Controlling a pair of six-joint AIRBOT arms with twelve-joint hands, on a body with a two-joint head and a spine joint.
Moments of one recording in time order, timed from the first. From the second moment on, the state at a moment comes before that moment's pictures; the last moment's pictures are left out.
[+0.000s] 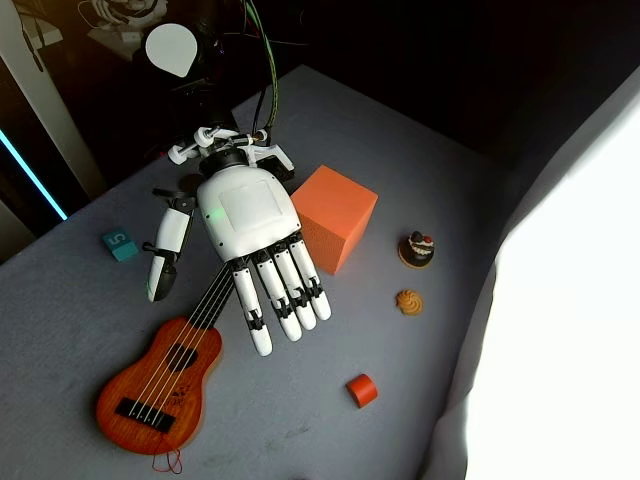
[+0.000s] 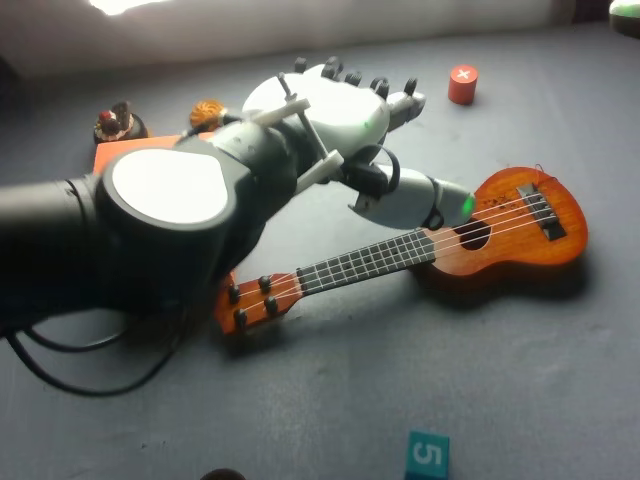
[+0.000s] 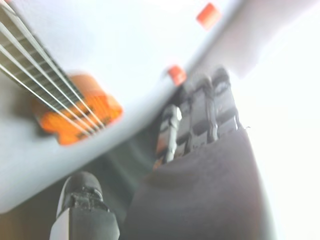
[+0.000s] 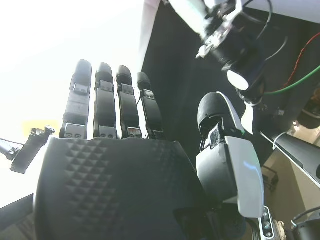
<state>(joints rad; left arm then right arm) 0.41 -1.29 1.02 1.72 0.53 -0.76 -0.32 -0.28 0.65 -0.64 0.47 -0.22</state>
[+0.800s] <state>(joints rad) 0.17 -1.12 0.99 1.74 0.08 -0.68 -0.32 -0.28 0.64 -0.66 0.48 -0.22</state>
